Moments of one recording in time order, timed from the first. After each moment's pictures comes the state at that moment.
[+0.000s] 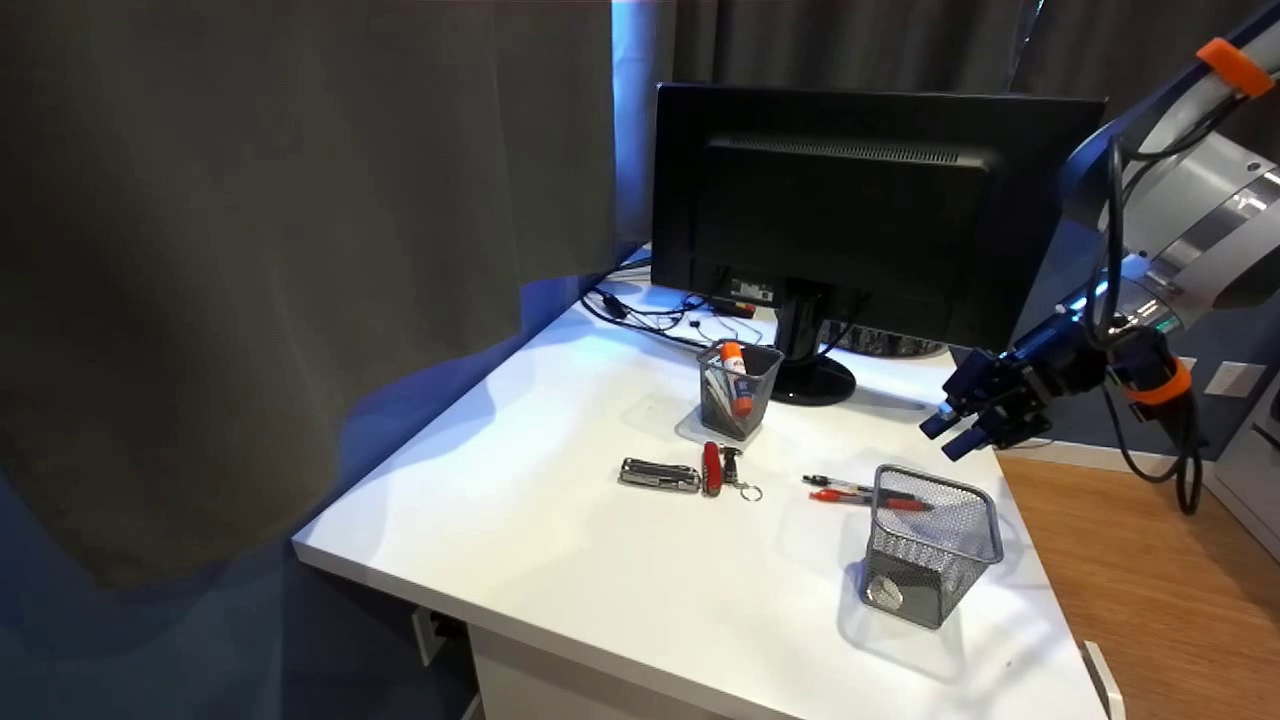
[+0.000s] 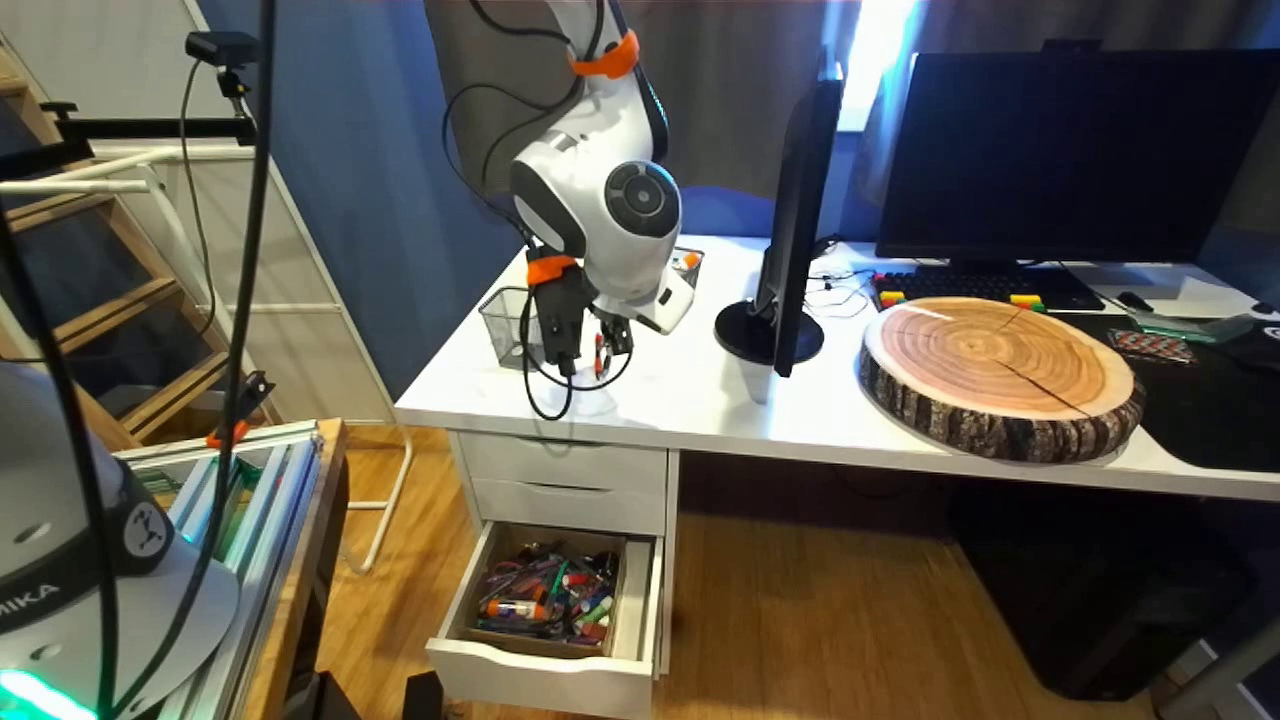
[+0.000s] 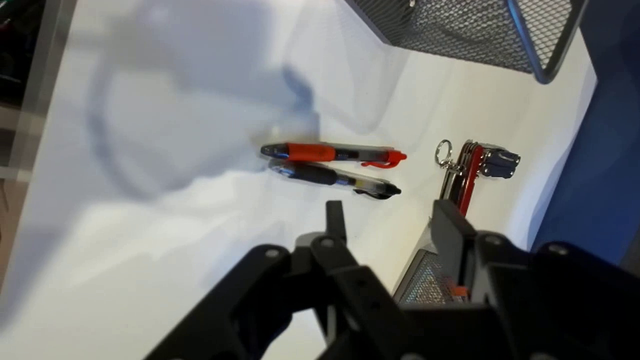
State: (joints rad) arm 0.27 0.50 0.25 -2.22 1.49 2.65 -0.93
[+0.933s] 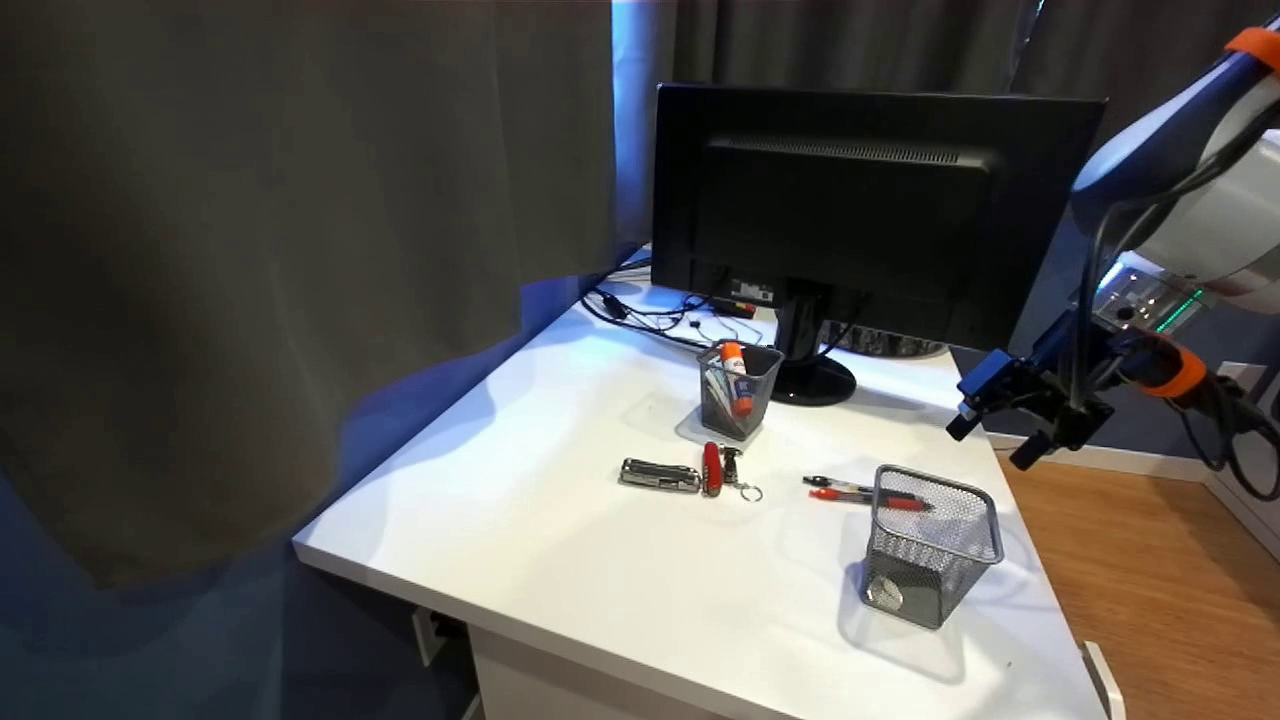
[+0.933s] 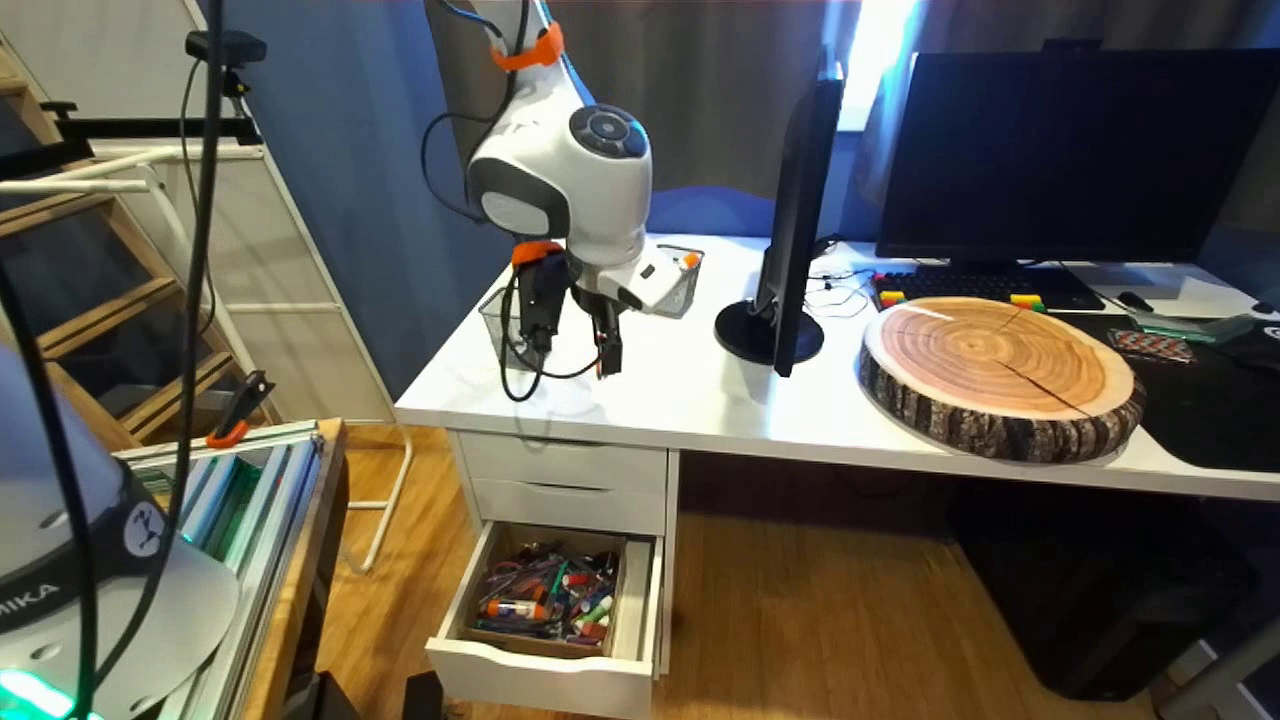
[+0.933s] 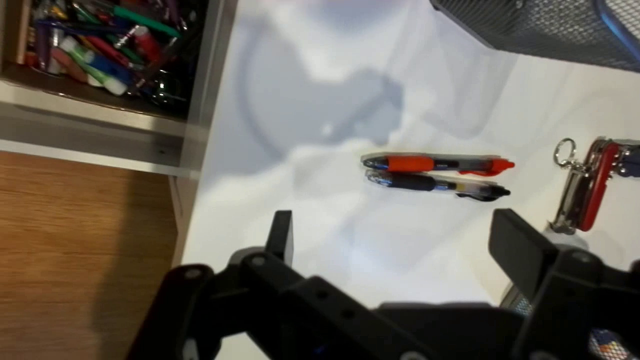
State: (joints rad) arm 0.48 0.42 0.12 -2.32 1.13 2.85 -0.41
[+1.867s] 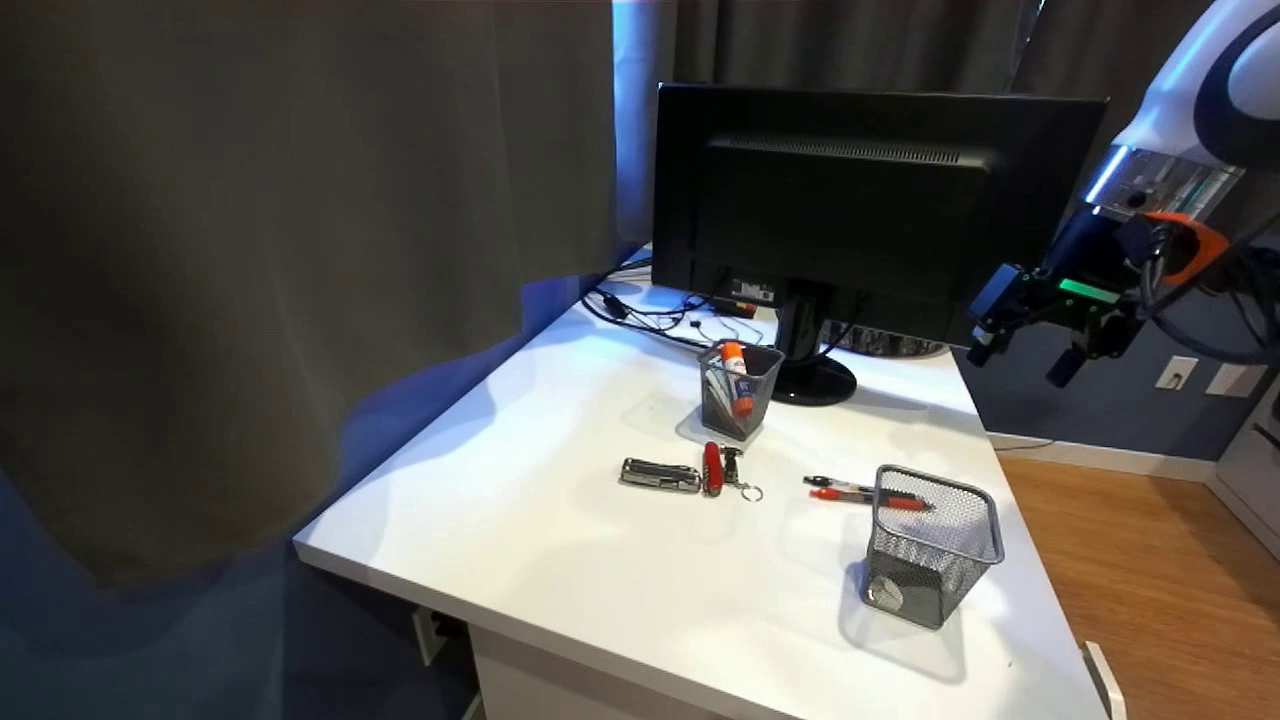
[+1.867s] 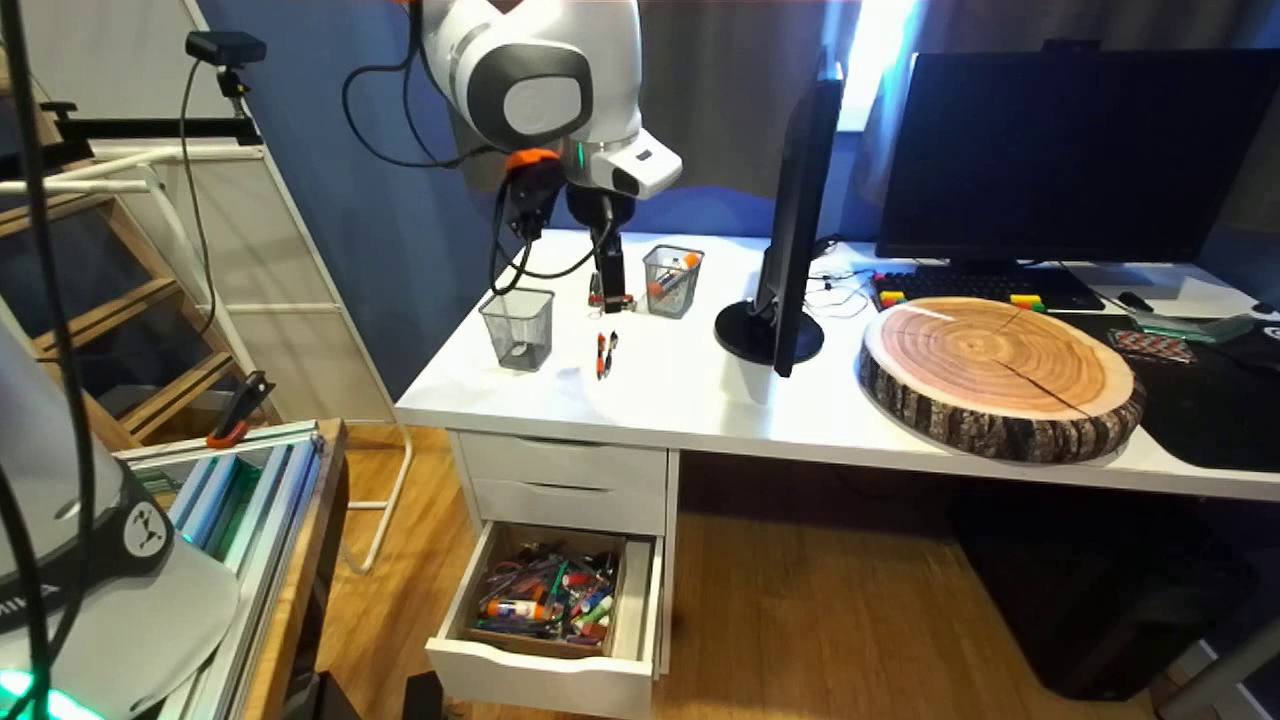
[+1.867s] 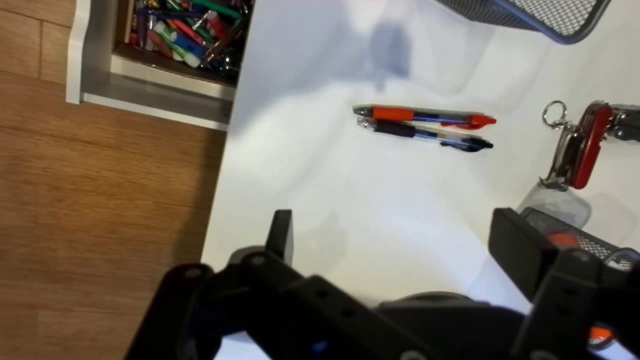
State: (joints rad) arm 0.60 0.19 -0.03 -2.37 0.34 2.73 0.39
